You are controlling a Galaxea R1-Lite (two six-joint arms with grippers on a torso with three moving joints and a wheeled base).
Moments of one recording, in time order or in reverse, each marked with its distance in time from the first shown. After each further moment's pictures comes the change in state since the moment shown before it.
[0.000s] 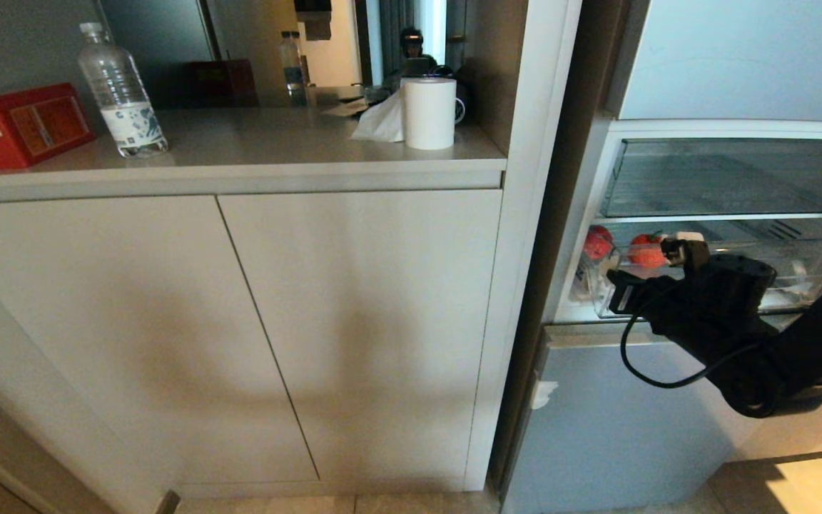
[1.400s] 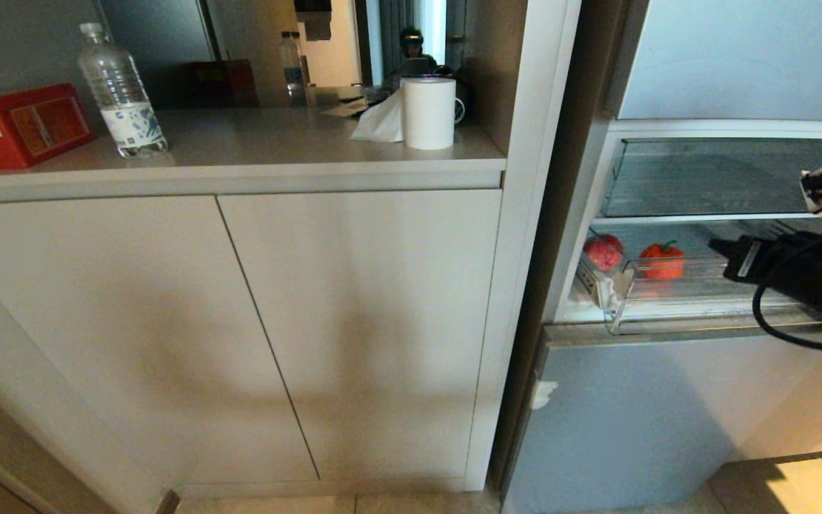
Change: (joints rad) left arm 0.000 0.000 0.000 0.000 0.000 0.000; right arm -0.197 -0.447 -0.048 0.553 0.030 -0.007
